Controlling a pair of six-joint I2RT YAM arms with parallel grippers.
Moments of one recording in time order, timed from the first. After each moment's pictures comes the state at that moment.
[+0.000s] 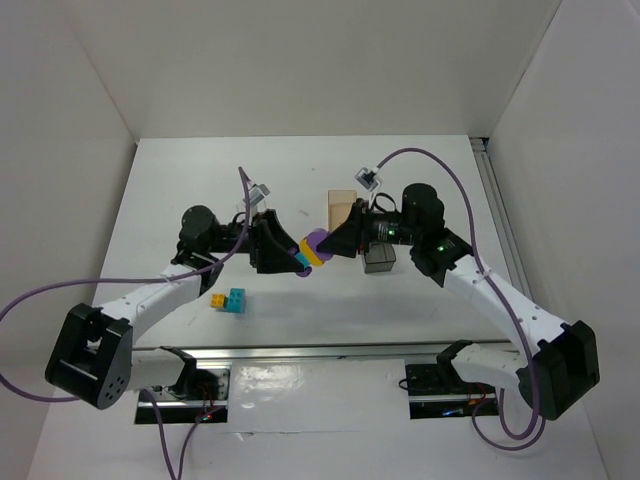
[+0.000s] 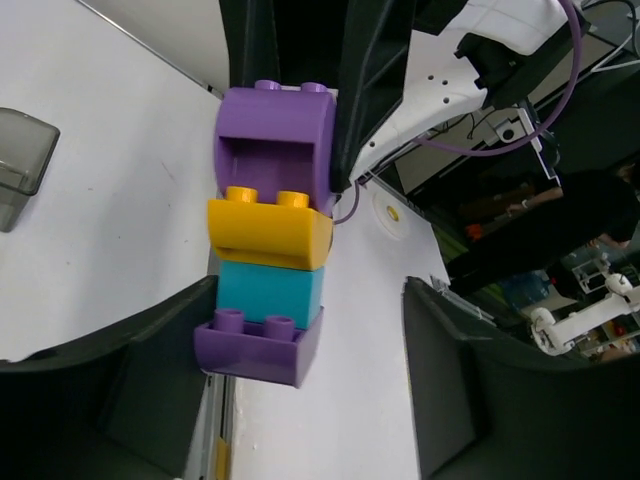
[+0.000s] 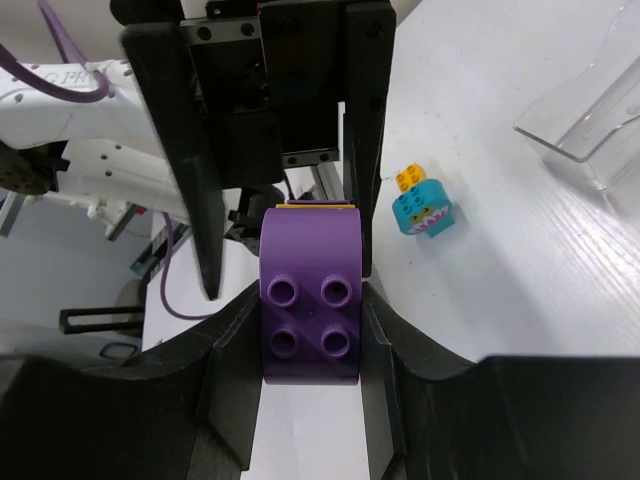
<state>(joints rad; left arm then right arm) -0.37 1.25 0.64 0.81 1.22 -0.92 0.53 1.14 0.89 0.08 -0.82 0.62</state>
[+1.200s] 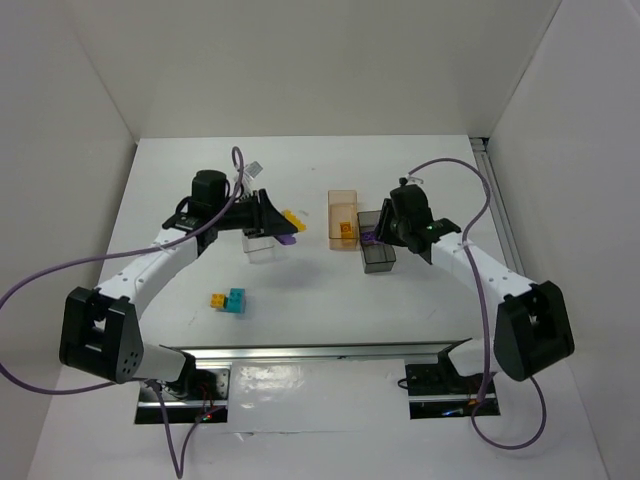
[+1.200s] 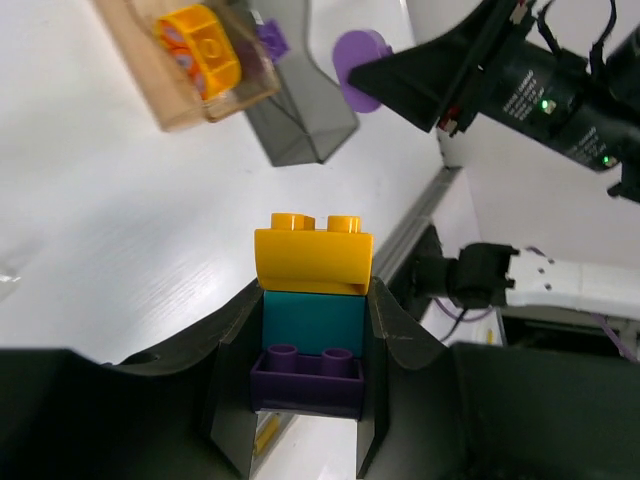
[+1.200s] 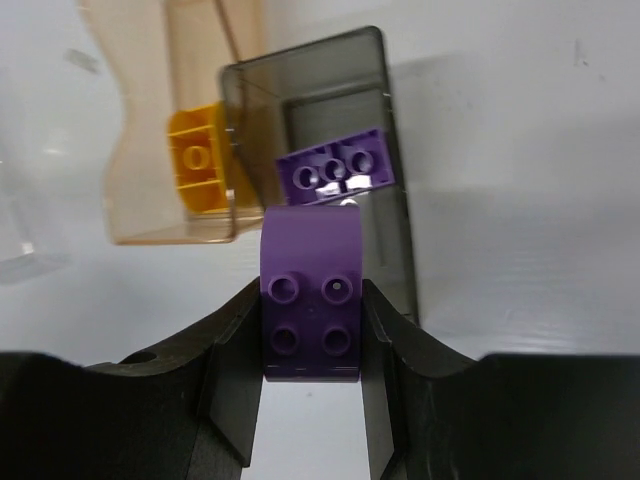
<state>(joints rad) -0.27 1.38 0.97 -0.13 0.80 -0.58 0.39 1.34 0.91 -0.32 0.12 0.53</state>
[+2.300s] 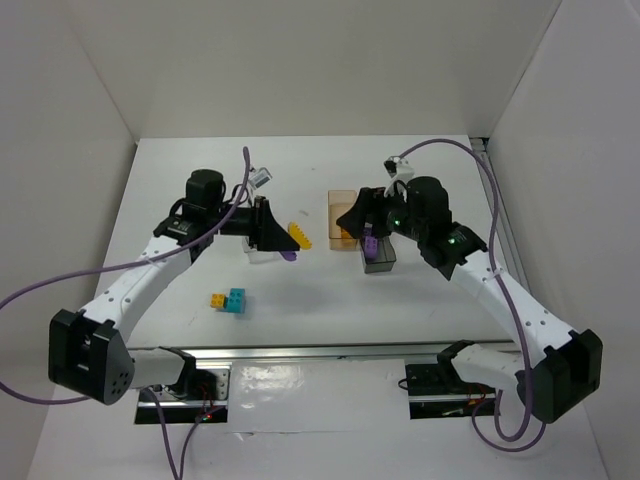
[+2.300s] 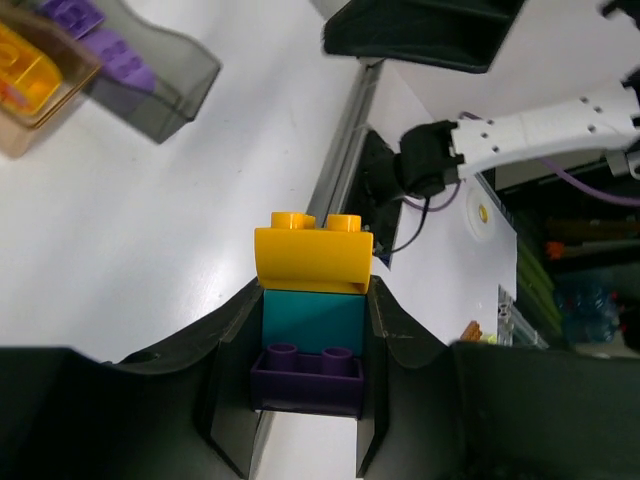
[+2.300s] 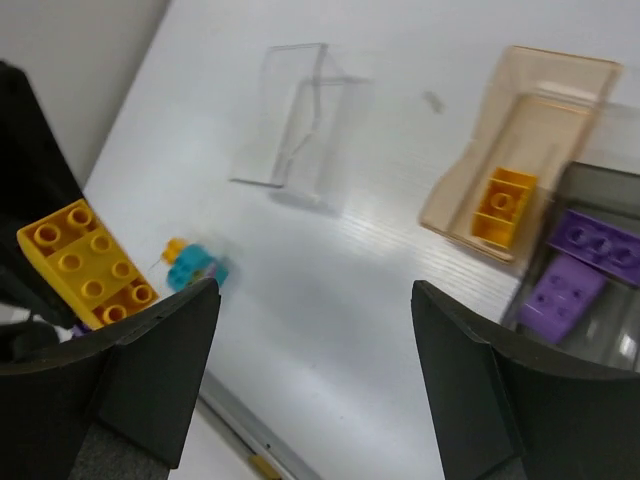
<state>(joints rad) -0.30 1.30 1.02 -0.24 1.04 -0.34 0.48 1.13 0.99 -0.25 -0.22 0.44</state>
